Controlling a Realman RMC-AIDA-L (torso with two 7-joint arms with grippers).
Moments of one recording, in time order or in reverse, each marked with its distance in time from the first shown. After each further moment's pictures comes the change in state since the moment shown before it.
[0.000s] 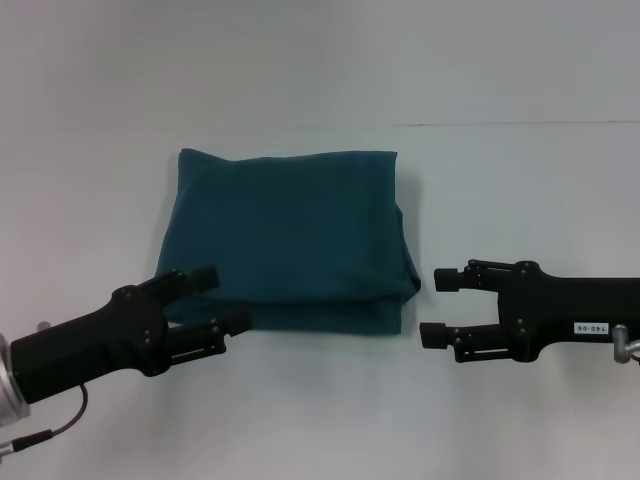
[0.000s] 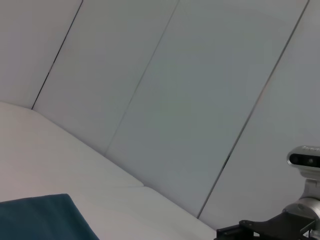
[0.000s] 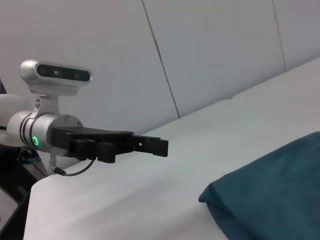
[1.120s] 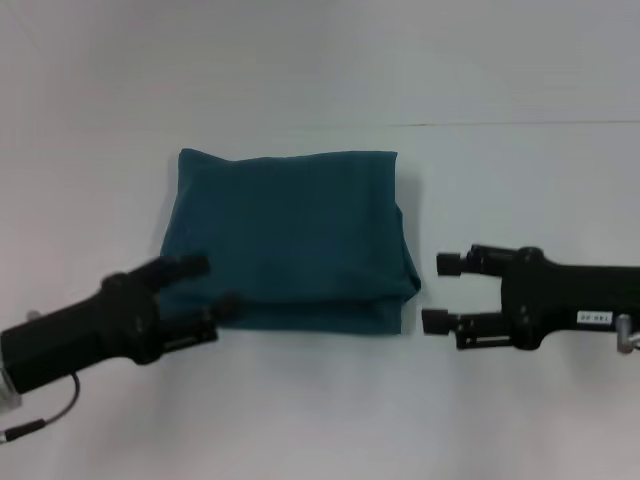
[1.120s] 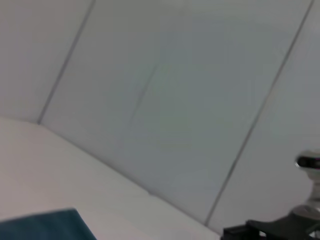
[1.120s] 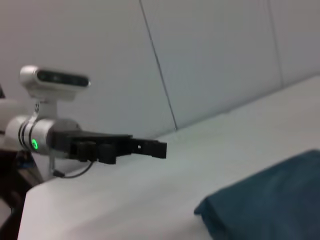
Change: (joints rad) left arm 0.008 -0.002 -0.002 0.036 -0.037 0.000 0.003; right arm 0.000 -0.003 0.007 -0.009 0.033 -0.006 -0.026
